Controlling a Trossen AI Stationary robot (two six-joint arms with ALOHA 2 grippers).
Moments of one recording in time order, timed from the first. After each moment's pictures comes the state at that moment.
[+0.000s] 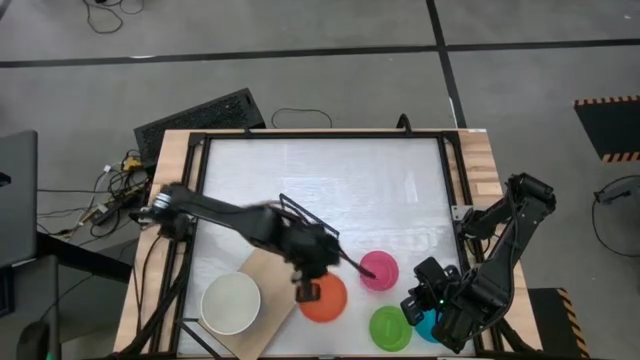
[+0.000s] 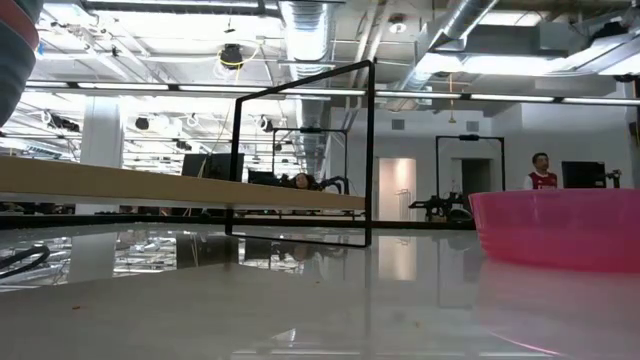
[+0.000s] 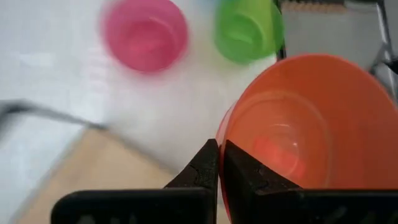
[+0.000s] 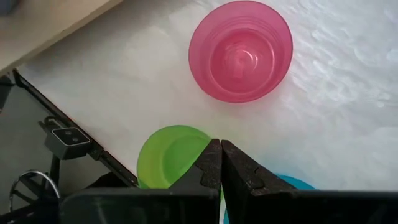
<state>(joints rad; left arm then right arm) -0.30 1.94 2.00 -1.02 0.06 -0.34 0.94 1.58 1.43 -1.25 0.45 1.95</state>
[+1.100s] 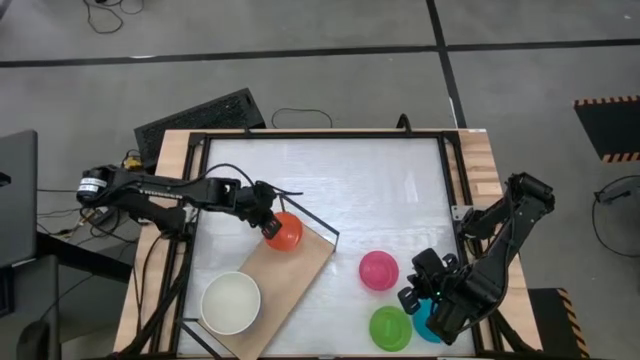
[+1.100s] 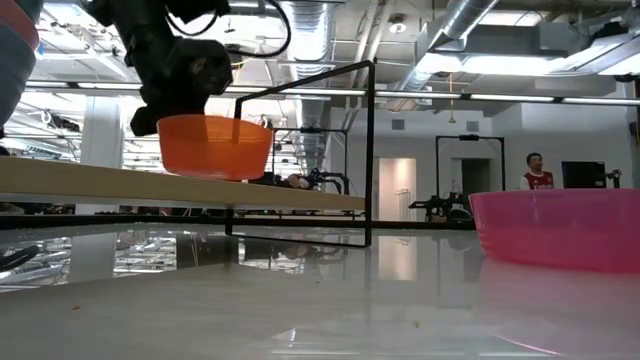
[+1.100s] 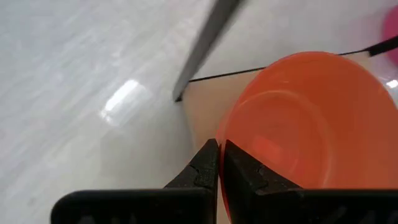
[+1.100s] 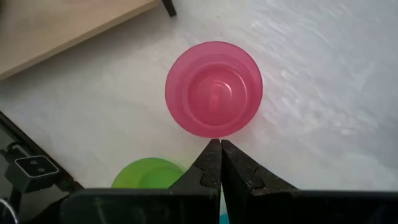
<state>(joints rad) 0.04 1.26 0.82 -0.56 -0.09 -0.73 0.90 1.58 1.43 -1.36 0.50 1.90</state>
